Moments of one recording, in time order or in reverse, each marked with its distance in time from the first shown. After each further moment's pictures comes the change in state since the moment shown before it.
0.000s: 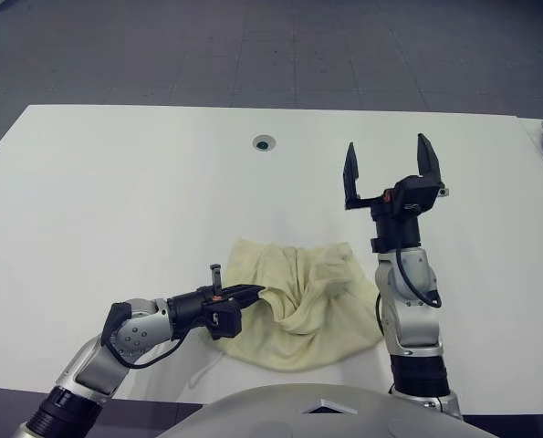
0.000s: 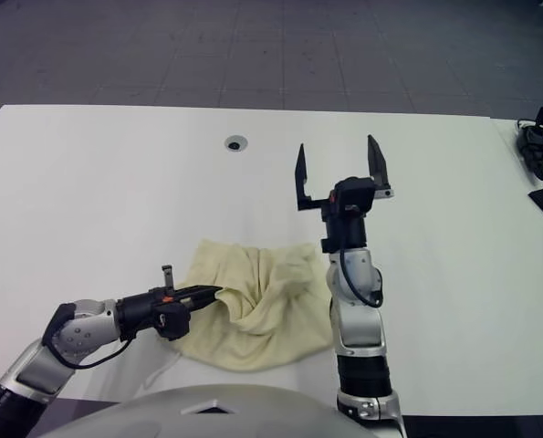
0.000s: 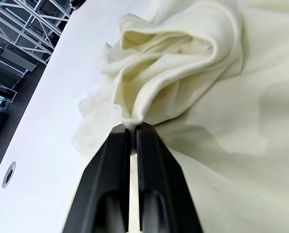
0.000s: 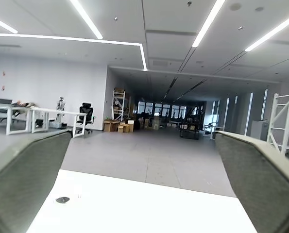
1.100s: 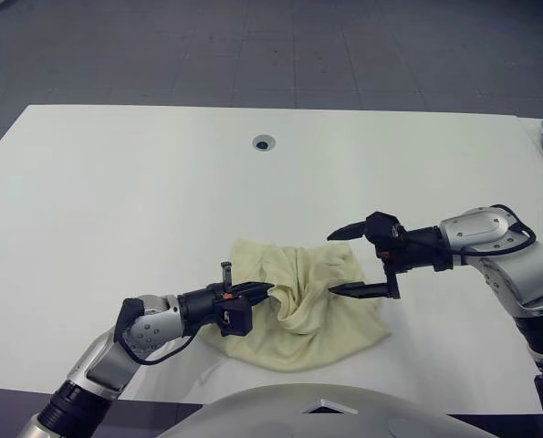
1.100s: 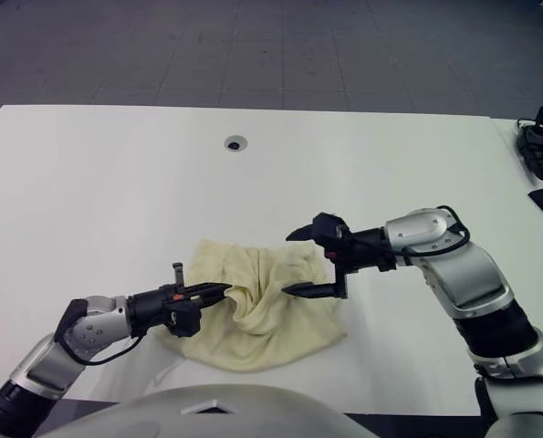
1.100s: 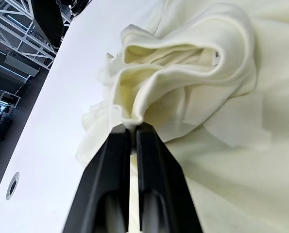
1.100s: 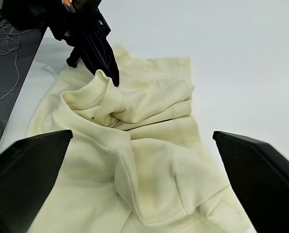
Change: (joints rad) left arm -0.044 -0.024 -0.046 -0.022 0.051 0.050 0.019; right arm -0.284 -0.822 0.208 -0.055 0.502 0.822 1.173
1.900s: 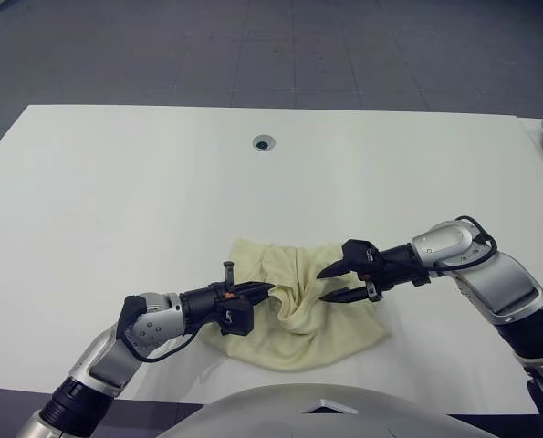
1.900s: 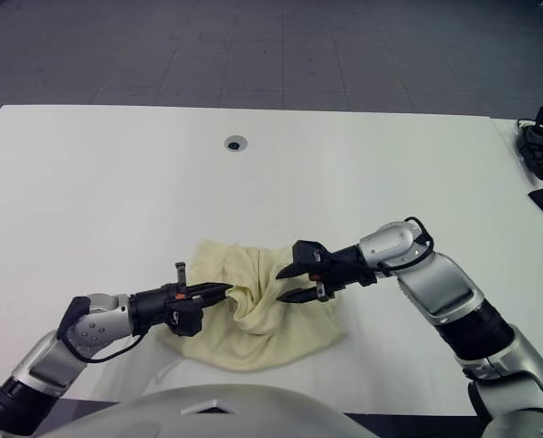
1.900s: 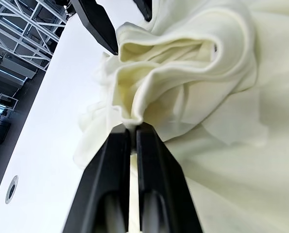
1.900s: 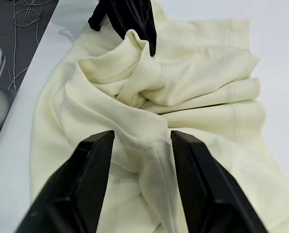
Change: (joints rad) left arm -0.016 0.000 -0.007 0.005 0.015 0.000 -0.020; right arm -0.006 0.023 0.156 0.011 -0.110 -0.065 0.014
